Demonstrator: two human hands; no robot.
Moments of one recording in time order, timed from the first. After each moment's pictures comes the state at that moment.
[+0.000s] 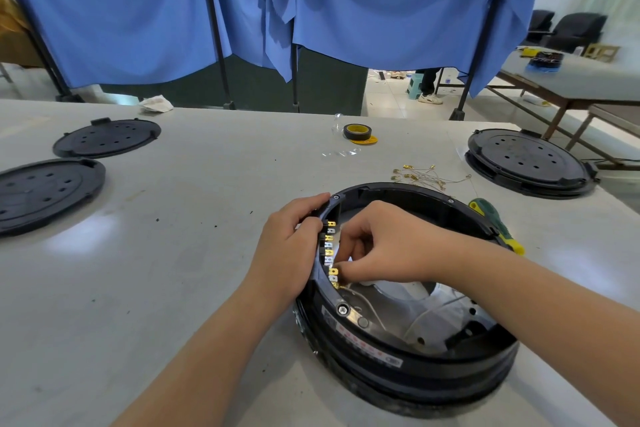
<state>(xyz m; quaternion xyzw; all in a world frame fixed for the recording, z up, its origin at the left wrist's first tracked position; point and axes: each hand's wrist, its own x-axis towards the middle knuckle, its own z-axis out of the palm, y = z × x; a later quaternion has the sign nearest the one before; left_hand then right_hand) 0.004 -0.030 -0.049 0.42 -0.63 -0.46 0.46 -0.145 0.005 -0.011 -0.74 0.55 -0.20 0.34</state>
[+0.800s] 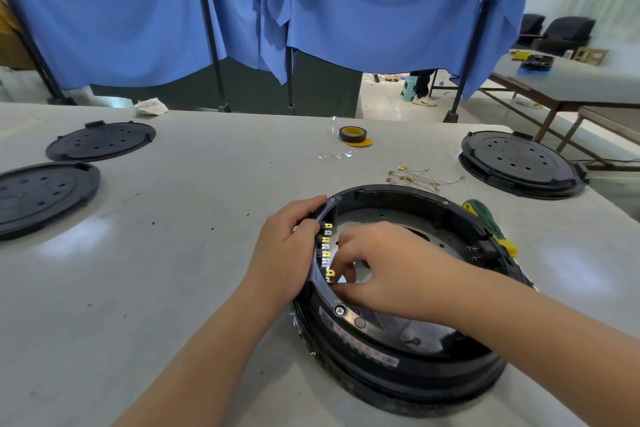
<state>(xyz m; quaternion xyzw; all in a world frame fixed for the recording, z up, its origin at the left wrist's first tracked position) 0.002 -0.030 -0.048 0.43 -0.63 -0.44 0.46 -0.133 0.033 -0.010 -0.82 0.54 -0.13 0.11</state>
